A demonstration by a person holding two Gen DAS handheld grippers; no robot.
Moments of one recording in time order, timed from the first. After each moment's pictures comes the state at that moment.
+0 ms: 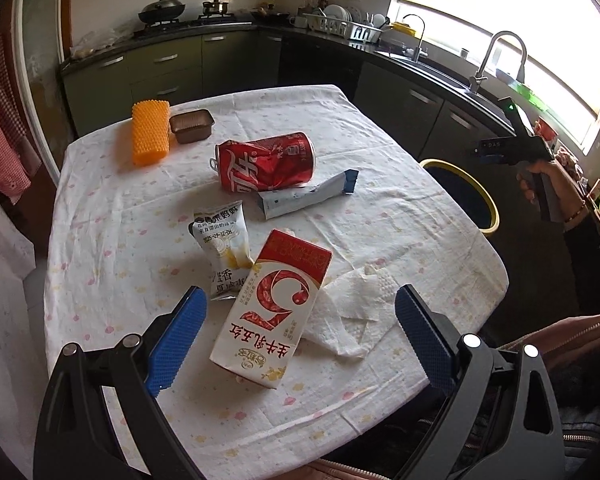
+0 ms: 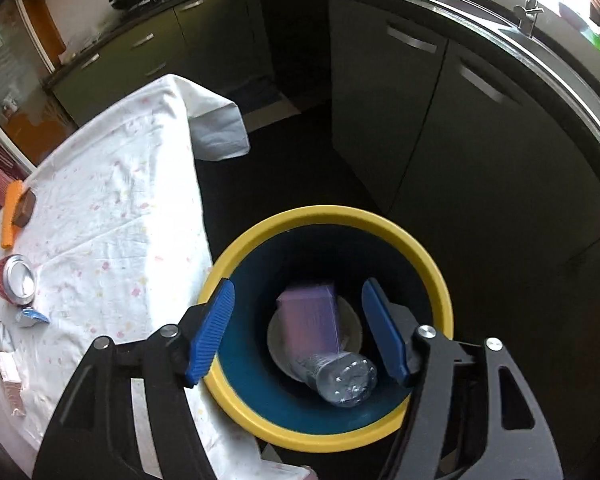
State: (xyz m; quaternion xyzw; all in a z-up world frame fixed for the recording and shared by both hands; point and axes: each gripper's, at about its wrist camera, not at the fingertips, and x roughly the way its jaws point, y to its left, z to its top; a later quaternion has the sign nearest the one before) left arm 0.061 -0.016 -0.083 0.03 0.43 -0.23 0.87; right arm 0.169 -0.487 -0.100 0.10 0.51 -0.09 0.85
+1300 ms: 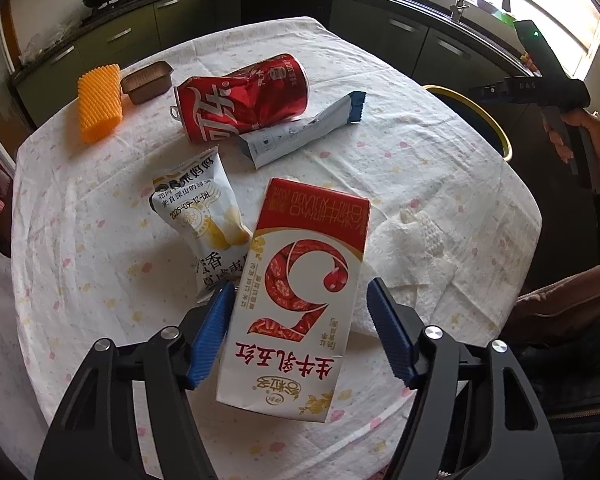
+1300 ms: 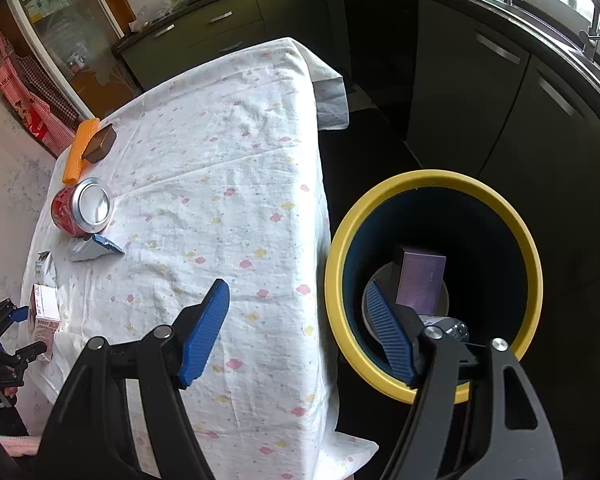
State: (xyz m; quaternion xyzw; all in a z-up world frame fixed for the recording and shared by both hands) left arm 0.103 -0.031 -0.144 0.12 0.49 -0.27 0.82; right arm 0.143 -0.399 -0.107 0.08 0.51 0.02 0.85
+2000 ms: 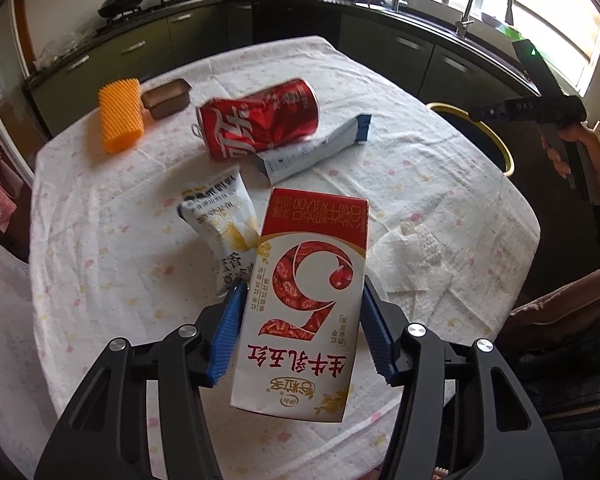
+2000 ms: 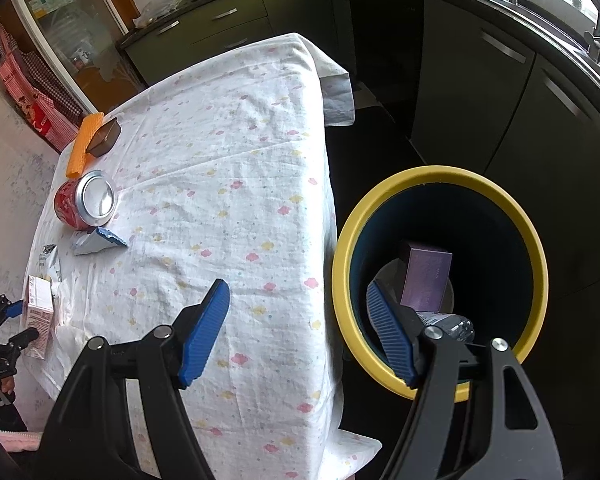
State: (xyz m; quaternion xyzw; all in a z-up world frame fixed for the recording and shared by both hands) left arm 0.091 -0.020 -0.123 0.11 0.46 -0.25 0.84; right arm 0.141 -0.396 -0.109 0.08 0.52 0.03 0.85
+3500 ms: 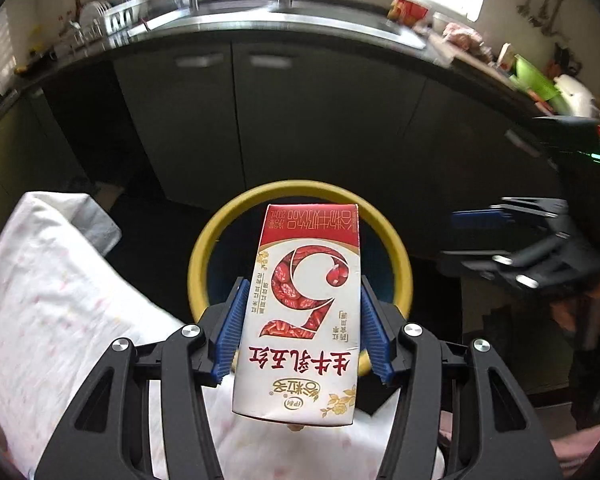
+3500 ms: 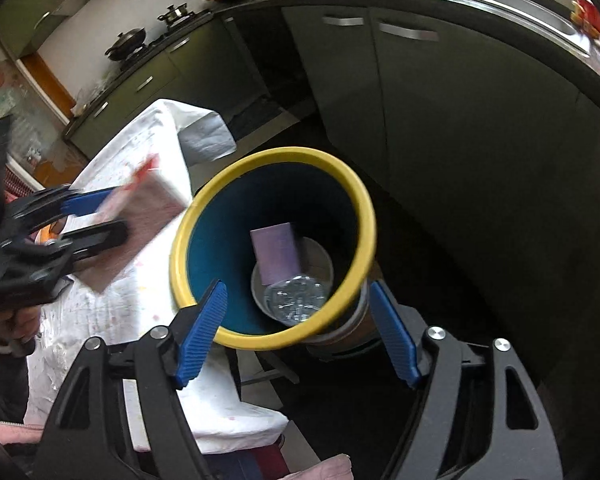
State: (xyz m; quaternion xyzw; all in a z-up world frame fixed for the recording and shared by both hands) left arm 0.195 -0.473 -0.113 0.23 0.43 -0.48 0.73; right arm 0.039 -0.575 -0.113 0.20 0.46 -0.07 0.86
